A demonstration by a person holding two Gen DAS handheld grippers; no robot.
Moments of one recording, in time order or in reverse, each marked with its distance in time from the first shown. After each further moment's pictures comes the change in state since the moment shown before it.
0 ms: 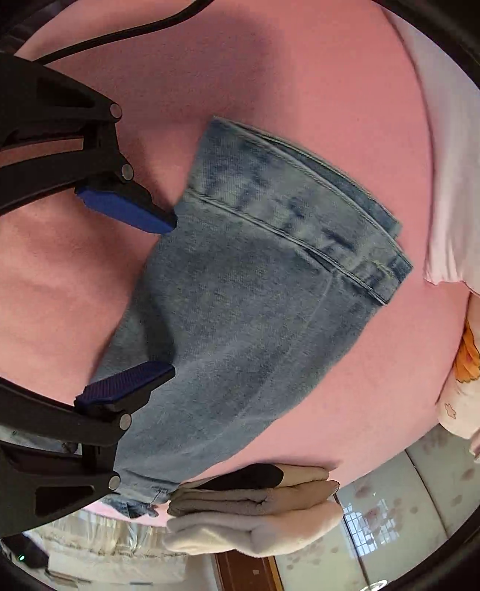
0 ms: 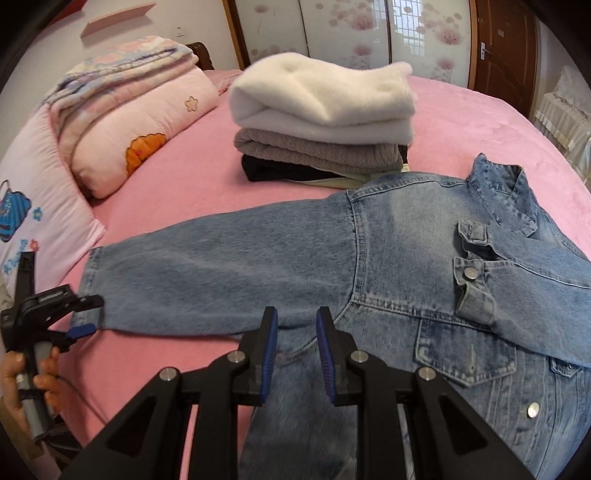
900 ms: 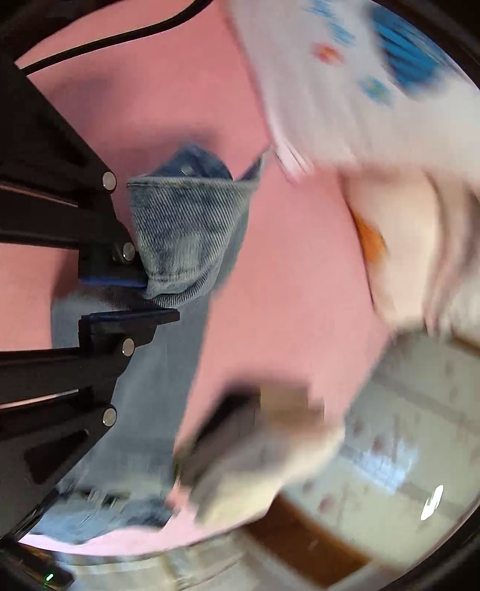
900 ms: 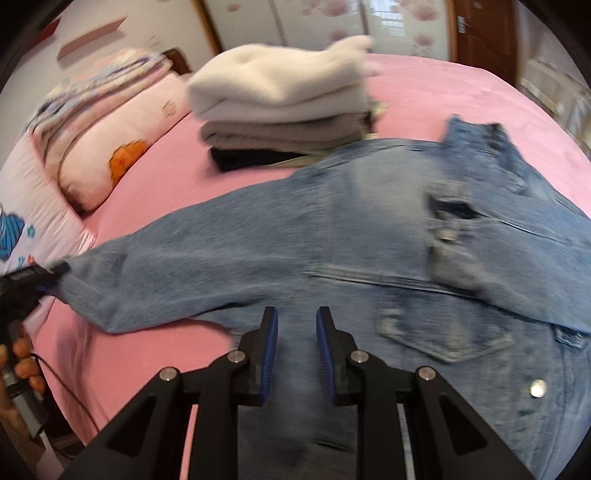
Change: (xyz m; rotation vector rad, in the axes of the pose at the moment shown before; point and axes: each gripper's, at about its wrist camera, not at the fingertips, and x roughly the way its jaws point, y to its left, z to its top) left arm -0.079 -0.140 -0.051 0.421 -0.376 0.005; right arm -0.014 -0.073 -0.027 0.144 0.010 0.021
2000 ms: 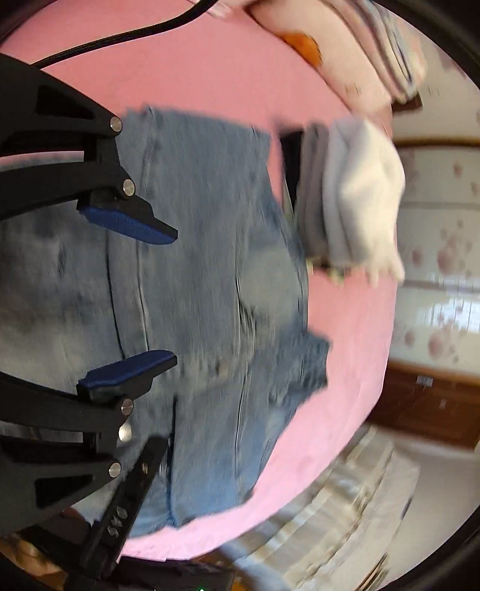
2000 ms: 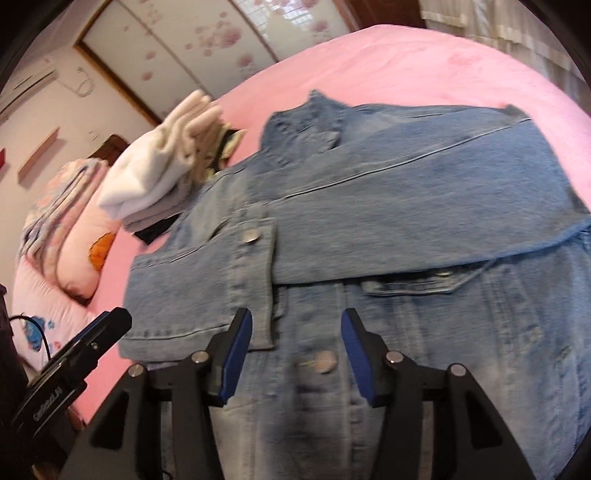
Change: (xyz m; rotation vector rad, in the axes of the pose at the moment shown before) left arm -0.014 -0.278 -0.174 0.504 0.112 -0.138; right arm -0.059 -0.193 -0.034 0.315 -0.044 0.116
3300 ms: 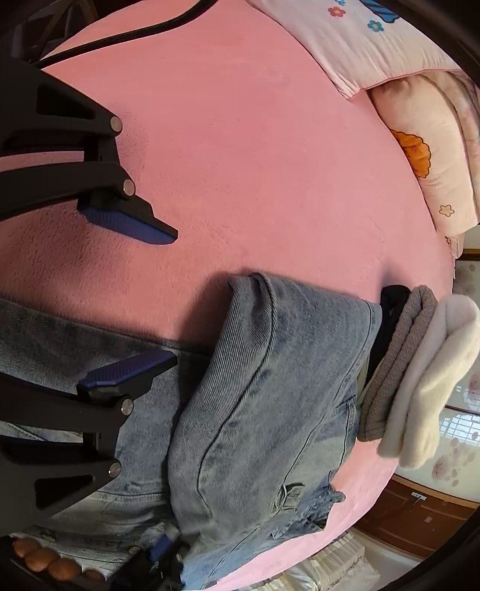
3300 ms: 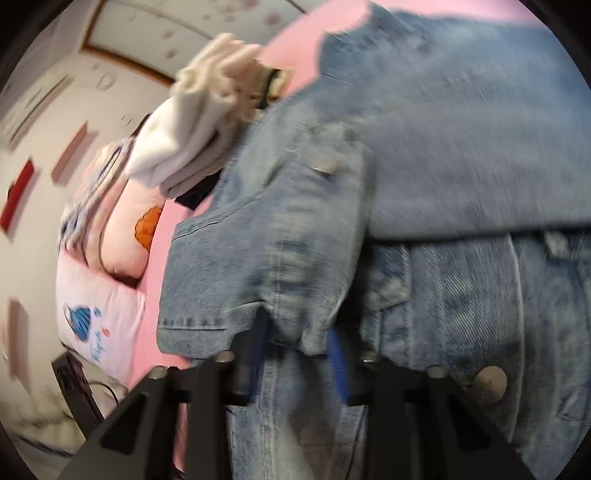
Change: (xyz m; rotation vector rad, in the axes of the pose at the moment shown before) left arm 0.035 0.143 -0.072 -0.284 0.163 0.224; right arm 0.067 0.048 -0.006 -0.026 0.119 0.222
